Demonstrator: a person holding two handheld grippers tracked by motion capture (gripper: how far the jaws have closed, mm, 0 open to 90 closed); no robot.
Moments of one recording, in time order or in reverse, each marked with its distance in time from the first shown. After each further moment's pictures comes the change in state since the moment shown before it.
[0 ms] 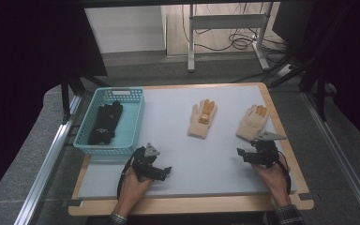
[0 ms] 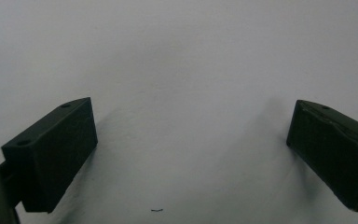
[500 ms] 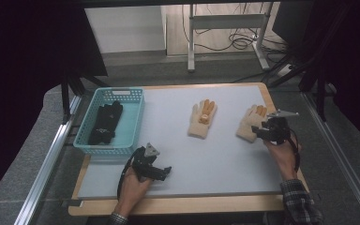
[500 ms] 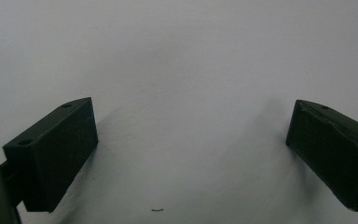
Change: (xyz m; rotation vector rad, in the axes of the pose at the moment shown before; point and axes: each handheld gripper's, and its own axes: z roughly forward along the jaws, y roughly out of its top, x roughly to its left) left arm 0.000 0.000 0.000 -0.003 0.001 -0.003; right arm -0.066 0.044 0.010 -0.013 -0.118 0.041
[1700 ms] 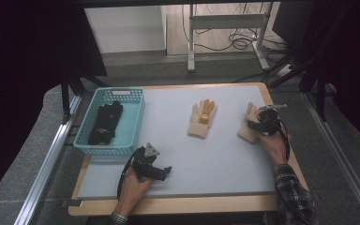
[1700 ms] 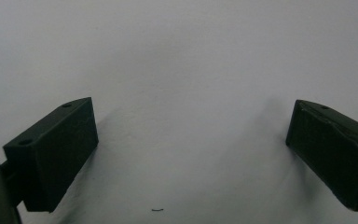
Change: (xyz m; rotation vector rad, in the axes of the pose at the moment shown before) left arm 0.000 0.000 0.000 0.003 0.001 0.004; right arm -0.009 0.010 0.052 0.077 -0.009 0.036
